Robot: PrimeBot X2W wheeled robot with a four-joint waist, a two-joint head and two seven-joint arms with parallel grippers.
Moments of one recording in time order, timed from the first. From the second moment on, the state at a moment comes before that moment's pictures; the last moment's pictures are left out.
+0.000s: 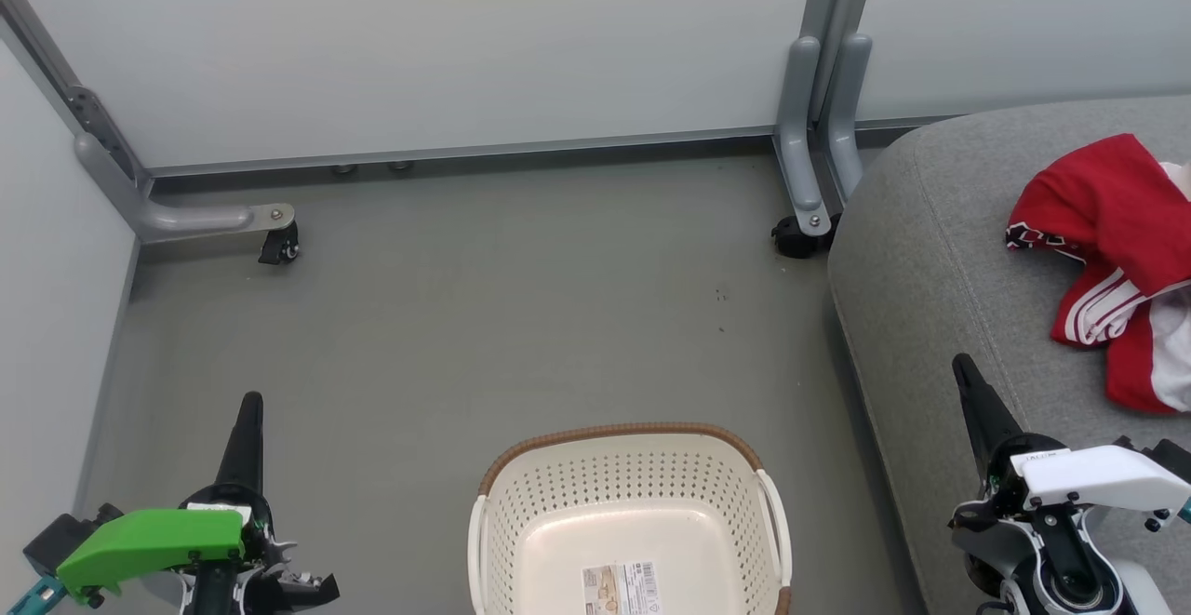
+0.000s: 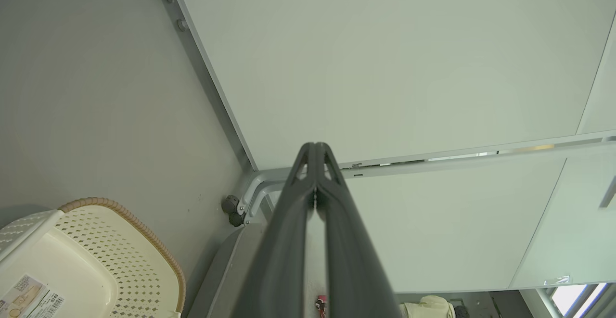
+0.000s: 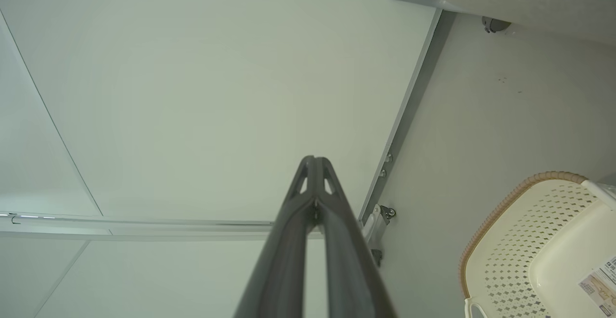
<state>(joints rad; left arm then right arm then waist) -0.08 0.06 0.10 0.25 -1.46 -0.12 0.08 -0.07 -0.08 -0.05 0.21 1.50 0.13 0.06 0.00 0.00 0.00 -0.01</state>
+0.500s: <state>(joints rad) -0.09 0.05 0.11 0.25 -1.57 -0.12 0.10 -0.09 -0.08 -0.07 0.23 1.60 0.13 0.07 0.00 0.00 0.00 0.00</state>
